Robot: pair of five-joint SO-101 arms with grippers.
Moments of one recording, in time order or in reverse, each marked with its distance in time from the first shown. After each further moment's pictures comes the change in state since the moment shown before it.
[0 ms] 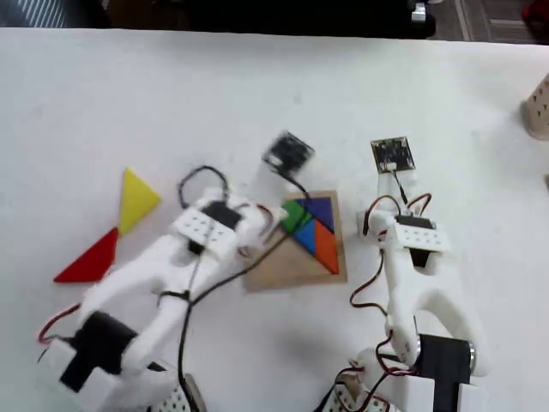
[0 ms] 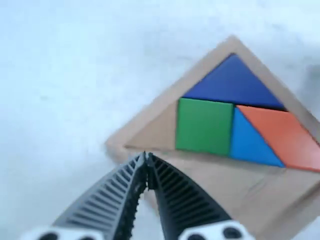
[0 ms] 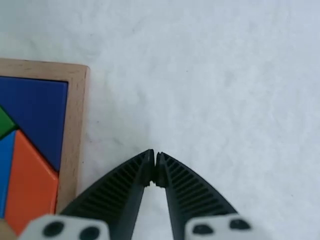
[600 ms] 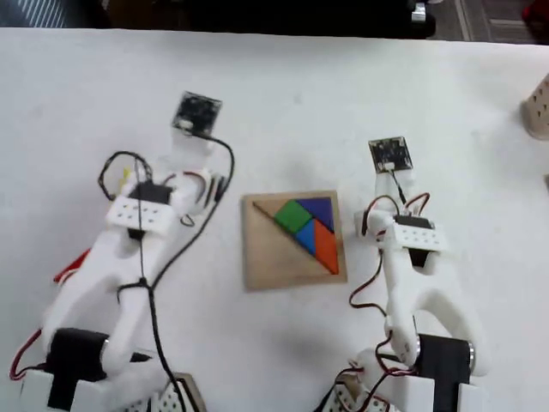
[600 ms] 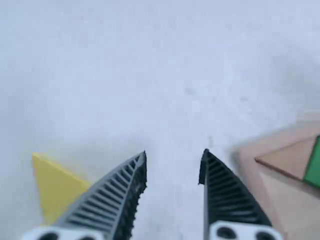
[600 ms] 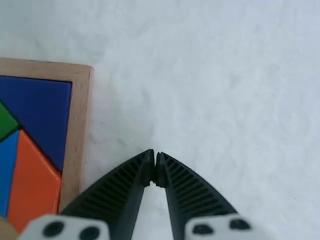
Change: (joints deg) left arm -20.2 -5.5 0.0 -0.2 0.0; right arm -0.5 0.0 0.0 0.0 0.0
